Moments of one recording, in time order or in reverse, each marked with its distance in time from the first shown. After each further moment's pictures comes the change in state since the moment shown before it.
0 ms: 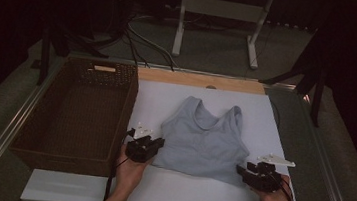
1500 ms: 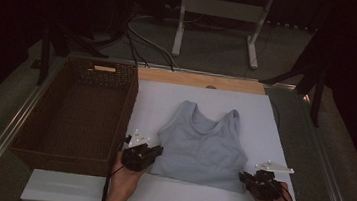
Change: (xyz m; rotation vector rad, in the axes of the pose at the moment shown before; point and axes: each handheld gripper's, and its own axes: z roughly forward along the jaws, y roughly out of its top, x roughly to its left) left arm -0.010 -0.012 -0.023 0.012 -0.049 0.021; right arm 0.012 -0.012 -0.013 0.056 0.013 -0.027
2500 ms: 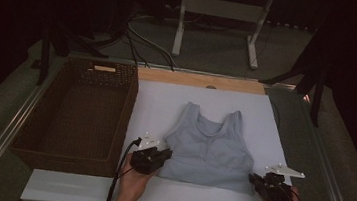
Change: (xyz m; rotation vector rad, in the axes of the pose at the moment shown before) left arm -0.019 0.001 0.015 0.003 -0.053 0.018; right arm -0.017 -0.010 -0.012 -0.012 -0.070 0.045
